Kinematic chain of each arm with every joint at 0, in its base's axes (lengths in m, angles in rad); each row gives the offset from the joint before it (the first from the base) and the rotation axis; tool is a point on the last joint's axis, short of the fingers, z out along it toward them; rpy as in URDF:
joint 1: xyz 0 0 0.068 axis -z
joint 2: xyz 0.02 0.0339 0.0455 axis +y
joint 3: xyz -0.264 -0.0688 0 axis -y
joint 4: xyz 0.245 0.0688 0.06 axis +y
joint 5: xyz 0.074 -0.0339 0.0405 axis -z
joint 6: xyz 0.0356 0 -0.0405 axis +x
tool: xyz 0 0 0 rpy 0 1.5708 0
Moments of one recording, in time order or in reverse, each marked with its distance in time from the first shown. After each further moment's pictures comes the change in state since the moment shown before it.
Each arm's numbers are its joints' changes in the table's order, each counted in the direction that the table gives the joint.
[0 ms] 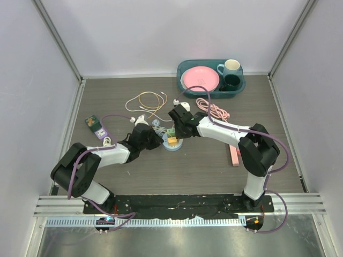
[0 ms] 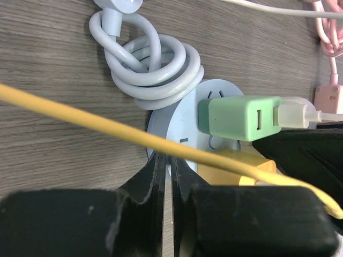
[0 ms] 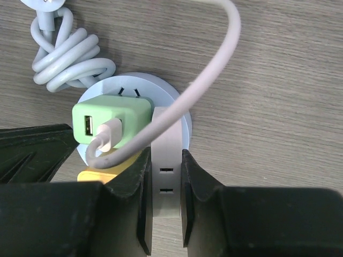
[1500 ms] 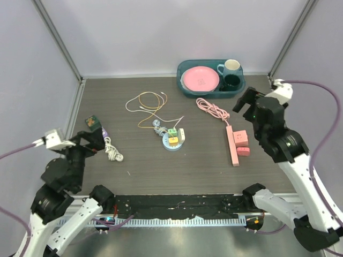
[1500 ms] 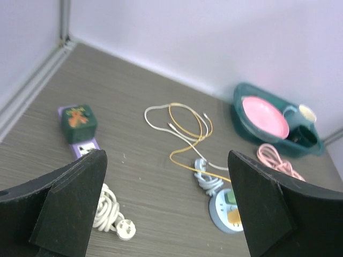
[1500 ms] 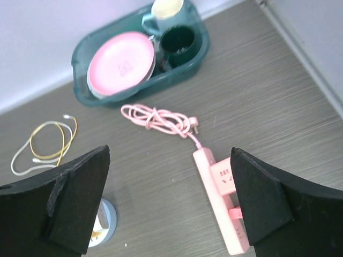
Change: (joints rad) left arm 0.003 -1.175 0.298 0.886 -0.628 0.446; right arm 0.367 -0.860 -0.062 0.182 0.344 -0.036
